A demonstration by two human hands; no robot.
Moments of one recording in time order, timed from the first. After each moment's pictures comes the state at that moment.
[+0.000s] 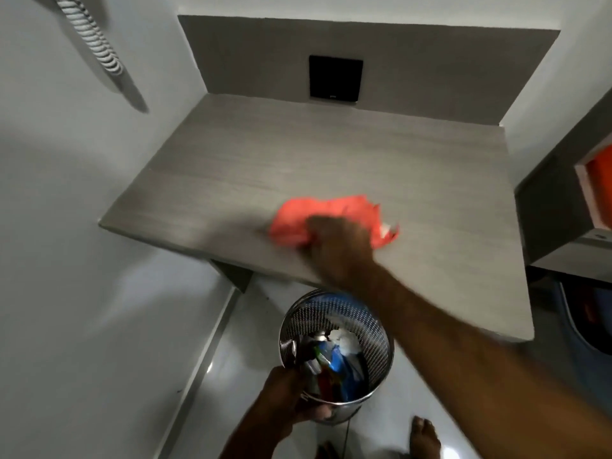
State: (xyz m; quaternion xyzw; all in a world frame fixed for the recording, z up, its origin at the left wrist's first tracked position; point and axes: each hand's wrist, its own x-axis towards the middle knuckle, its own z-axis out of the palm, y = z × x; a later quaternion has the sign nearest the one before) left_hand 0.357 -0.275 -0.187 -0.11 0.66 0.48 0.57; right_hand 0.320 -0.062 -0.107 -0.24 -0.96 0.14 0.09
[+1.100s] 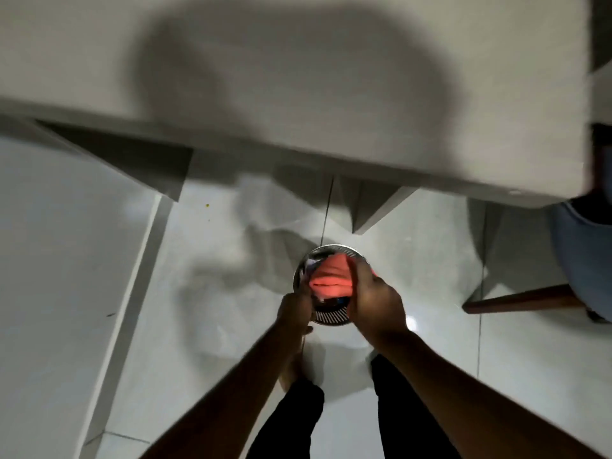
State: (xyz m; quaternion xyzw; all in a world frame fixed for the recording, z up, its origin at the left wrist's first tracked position) left_hand 0.466 -0.181 -0.403 -0.17 0.73 0.34 0.57; right_hand 0.569 -0.089 -0.392 -0.40 -0.86 0.33 0.04
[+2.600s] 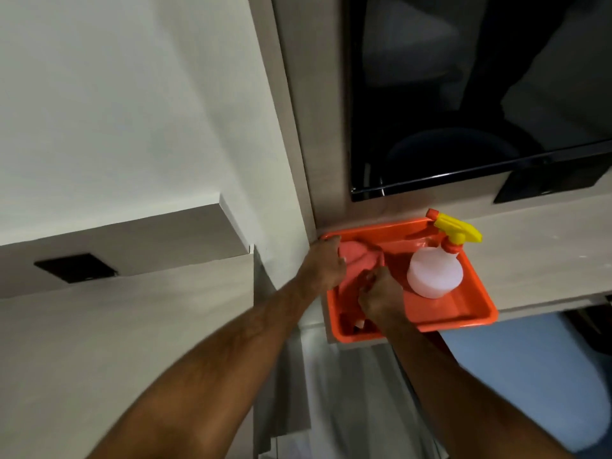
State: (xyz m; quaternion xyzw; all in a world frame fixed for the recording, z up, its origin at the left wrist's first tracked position) left_hand 0.510 0.381 -0.042 0.58 0.76 0.17 0.23; right_hand 0.644 0.385 -0.099 -0.64 -0.63 0.39 0.19
